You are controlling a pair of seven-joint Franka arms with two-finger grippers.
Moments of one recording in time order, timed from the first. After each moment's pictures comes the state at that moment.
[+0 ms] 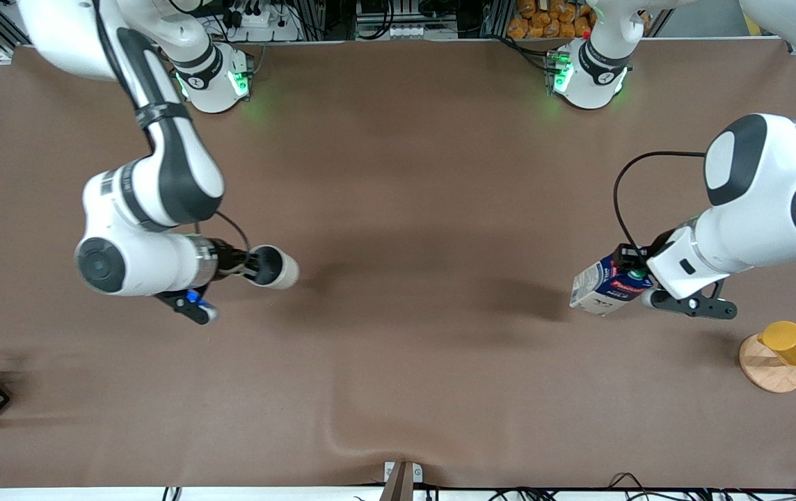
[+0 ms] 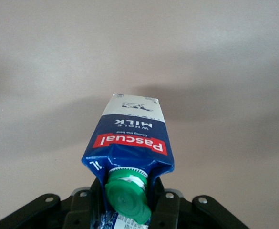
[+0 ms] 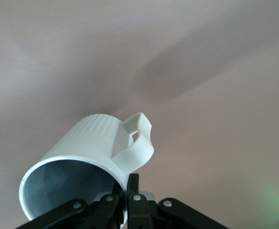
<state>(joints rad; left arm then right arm) 0.01 0.36 -0.23 -1.49 -0.01 1.73 -0.02 0.33 0.49 -0.03 -1.50 0.32 1.75 0.78</state>
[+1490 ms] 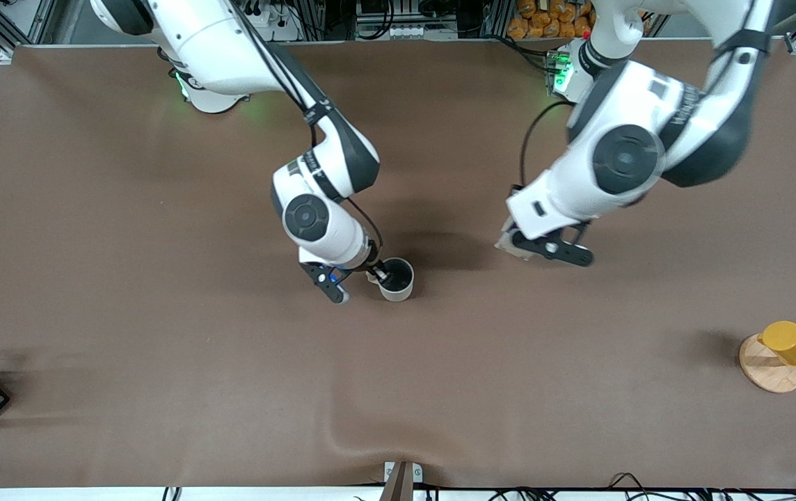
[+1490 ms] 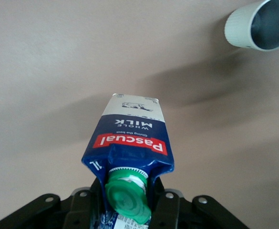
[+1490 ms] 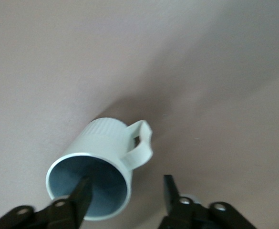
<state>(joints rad) -0.27 0.35 -0.27 -1.47 -0.01 1.56 -0.24 0.64 0.69 -0.05 -1.41 0.33 2.08 1.26</state>
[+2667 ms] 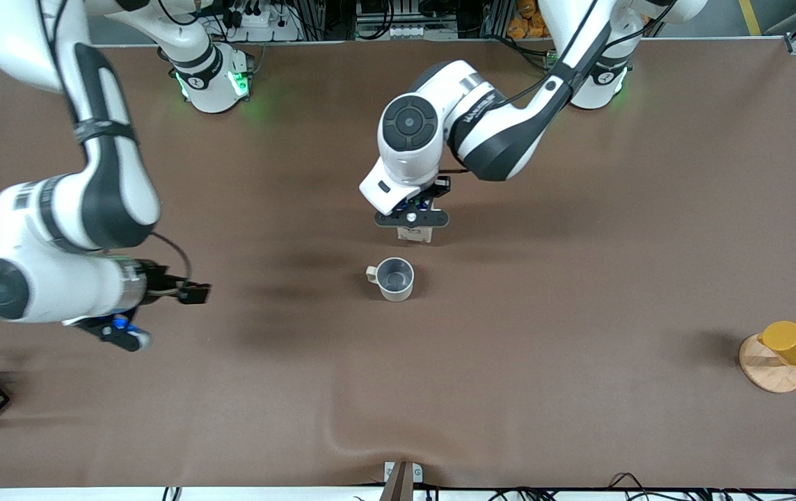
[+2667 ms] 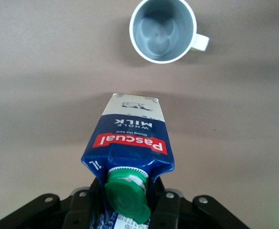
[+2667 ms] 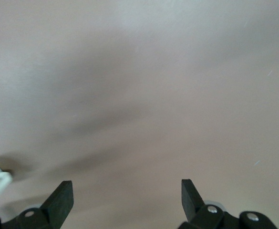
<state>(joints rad) -0.61 0.58 -0.26 -1.33 -0.01 1.76 -0.82 0.13 0.57 -0.07 -1.27 0.15 1.55 0.38</state>
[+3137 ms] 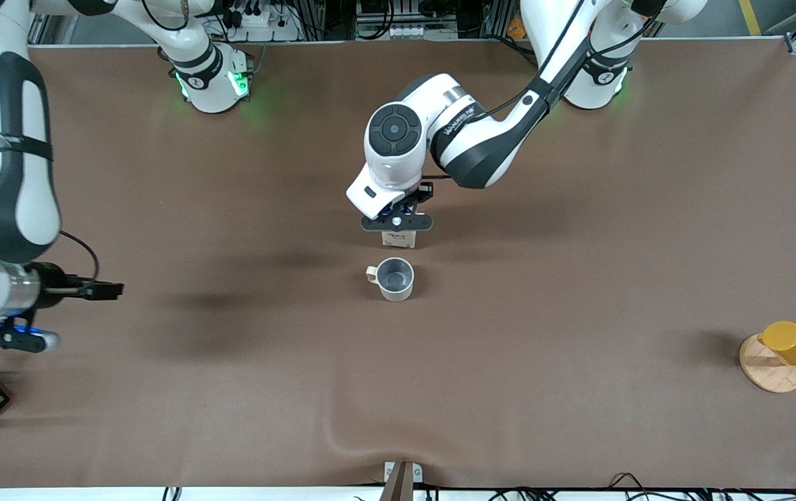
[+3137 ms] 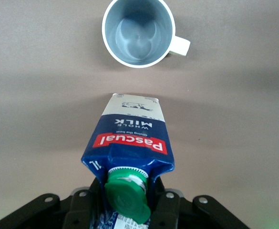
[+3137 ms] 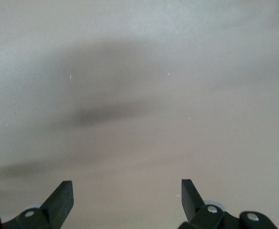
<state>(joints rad) -0.63 0.63 -0.26 -1.33 -0.01 1.85 -0.86 -0.03 0.53 -0.07 -1.27 0.04 1.55 0.06</state>
